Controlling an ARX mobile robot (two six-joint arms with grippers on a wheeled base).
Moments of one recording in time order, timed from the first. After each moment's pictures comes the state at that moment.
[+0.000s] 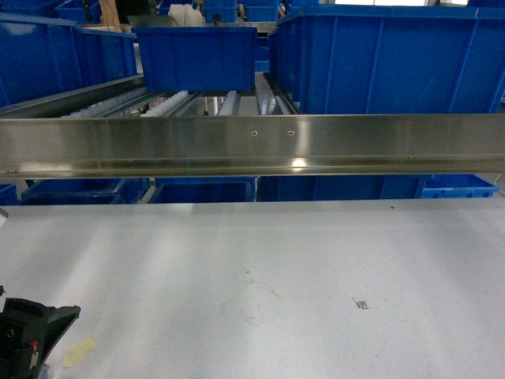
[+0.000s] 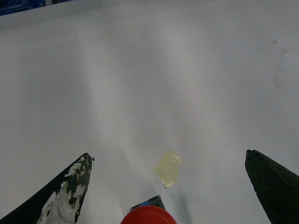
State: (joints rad) left arm 0.06 1.67 0.33 0.66 0.19 0.18; right arm -0.41 1.22 0.58 0.34 -0.13 -0.26
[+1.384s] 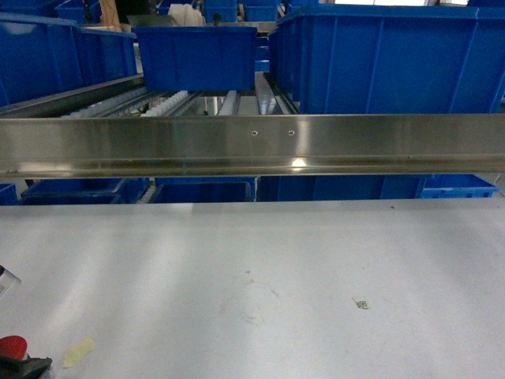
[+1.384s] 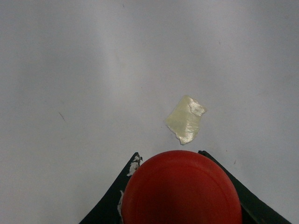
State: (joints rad) left arm 0.07 1.92 0.28 0.85 0.15 0.23; right arm -0.41 1.22 0.58 0.34 -0.13 -0.26
